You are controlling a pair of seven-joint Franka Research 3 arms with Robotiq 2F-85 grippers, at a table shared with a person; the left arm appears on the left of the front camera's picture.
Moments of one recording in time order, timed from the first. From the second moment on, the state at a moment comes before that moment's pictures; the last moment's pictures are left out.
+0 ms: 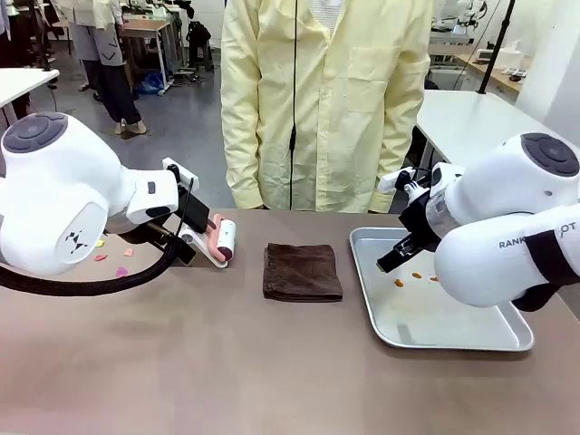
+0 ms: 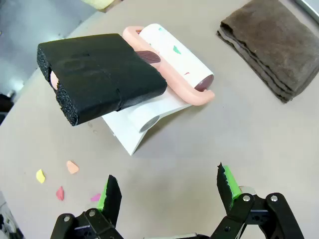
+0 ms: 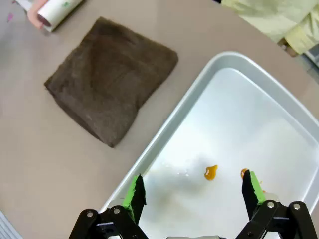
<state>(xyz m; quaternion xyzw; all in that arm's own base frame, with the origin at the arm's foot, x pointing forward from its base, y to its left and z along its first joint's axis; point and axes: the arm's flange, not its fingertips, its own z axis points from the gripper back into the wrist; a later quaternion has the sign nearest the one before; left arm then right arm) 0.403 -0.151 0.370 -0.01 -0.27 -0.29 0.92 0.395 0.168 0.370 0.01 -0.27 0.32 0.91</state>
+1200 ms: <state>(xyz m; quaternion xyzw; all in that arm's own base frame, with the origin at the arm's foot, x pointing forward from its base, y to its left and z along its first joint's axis) 0.403 -0.151 0.370 -0.01 -0.27 -0.29 0.92 0.395 0.168 0.370 0.01 -0.27 0.32 0.91</state>
